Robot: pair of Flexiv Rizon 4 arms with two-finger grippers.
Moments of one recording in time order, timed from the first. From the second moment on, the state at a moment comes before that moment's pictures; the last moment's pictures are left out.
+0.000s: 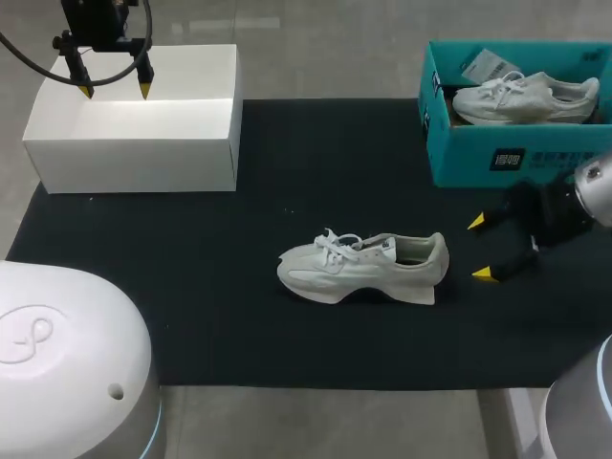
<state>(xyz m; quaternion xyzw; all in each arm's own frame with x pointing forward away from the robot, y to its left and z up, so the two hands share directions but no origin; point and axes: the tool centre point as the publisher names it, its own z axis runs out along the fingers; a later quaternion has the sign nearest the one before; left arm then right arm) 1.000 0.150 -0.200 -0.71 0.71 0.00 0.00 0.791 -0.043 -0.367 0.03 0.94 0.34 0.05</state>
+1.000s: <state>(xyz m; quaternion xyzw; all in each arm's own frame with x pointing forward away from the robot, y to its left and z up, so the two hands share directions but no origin) 1.000 0.150 -0.200 -0.71 0.71 0.00 0.00 0.804 0.011 -0.412 0.02 0.91 0.42 0.05</state>
